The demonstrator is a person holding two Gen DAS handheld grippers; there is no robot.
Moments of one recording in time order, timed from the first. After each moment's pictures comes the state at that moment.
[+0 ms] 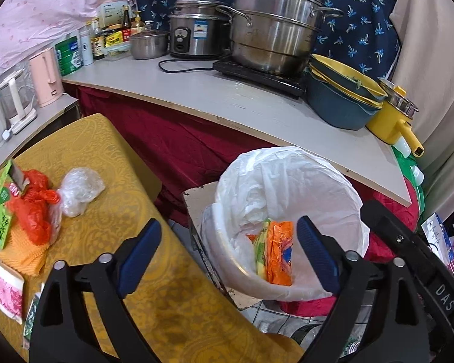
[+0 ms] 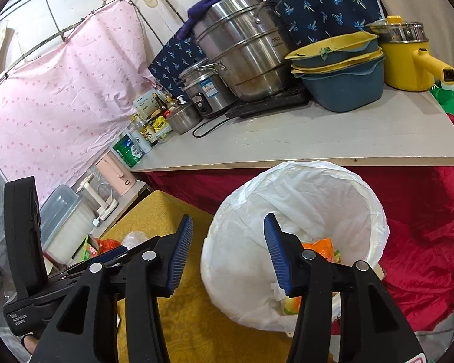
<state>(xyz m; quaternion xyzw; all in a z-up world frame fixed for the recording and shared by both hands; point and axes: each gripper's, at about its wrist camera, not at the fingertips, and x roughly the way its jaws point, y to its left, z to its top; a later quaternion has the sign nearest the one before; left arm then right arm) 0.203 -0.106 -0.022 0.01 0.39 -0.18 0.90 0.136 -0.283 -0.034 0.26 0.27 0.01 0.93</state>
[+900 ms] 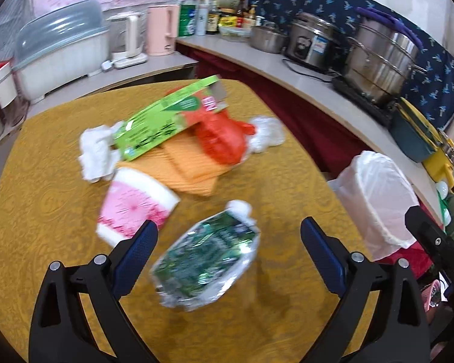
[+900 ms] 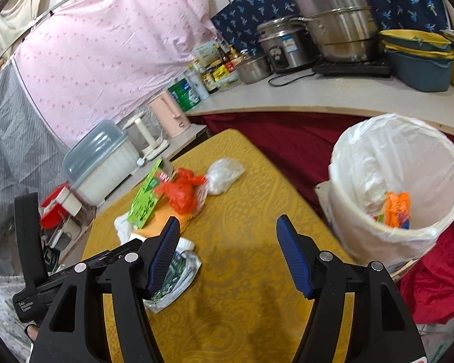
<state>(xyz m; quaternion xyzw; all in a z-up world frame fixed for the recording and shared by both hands) 0.129 0.130 -0.043 -0.09 0.42 -0.03 0.91 0.111 -0.103 -0.033 0.20 0.33 0.12 0.92</state>
